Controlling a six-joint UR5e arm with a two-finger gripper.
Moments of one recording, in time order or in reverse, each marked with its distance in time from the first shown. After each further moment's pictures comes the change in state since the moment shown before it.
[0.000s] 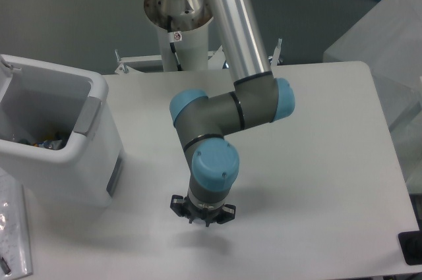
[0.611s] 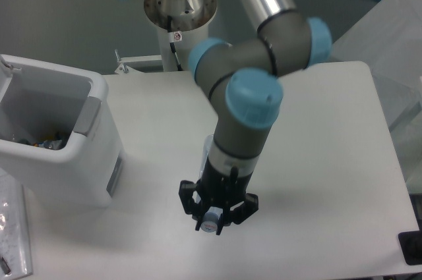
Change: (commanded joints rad) arm 0.075 0.135 0.143 0.063 -0.322 -0.005
